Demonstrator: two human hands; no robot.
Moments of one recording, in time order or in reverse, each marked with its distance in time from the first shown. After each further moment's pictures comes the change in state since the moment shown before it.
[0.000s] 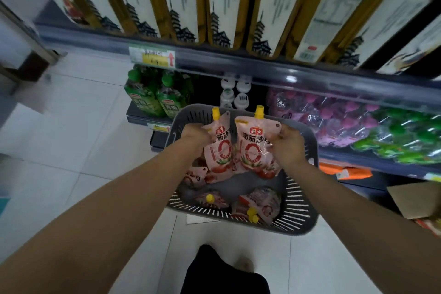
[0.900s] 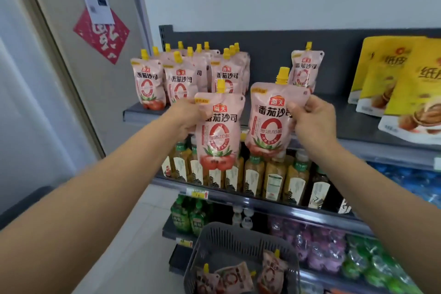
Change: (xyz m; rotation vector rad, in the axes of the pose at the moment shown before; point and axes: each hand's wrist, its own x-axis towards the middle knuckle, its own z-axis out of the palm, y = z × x) left_hand -0.364 0.242 -0.193 -0.213 0.042 0.782; right_hand -0.187 -0.358 -0.226 0.457 0.168 -0.744
